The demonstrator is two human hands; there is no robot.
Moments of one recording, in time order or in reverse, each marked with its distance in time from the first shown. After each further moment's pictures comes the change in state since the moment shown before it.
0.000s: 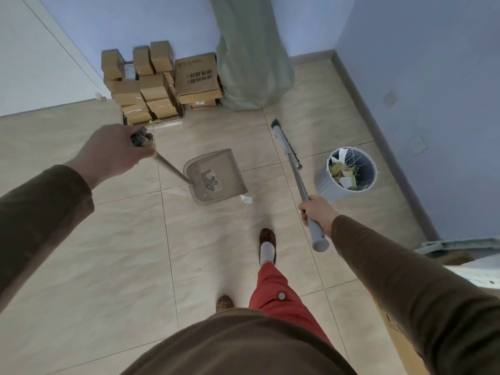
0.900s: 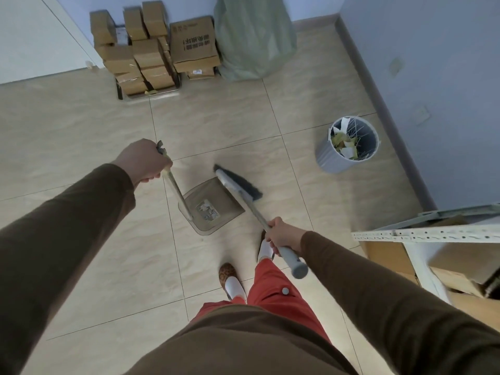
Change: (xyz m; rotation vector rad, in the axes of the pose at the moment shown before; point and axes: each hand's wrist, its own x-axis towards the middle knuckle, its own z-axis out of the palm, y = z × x) left_hand -0.067 -0.009 0.078 -0.183 -0.301 -0.337; right_hand -0.100 0.096 0.093 -0.368 -0.318 0.214
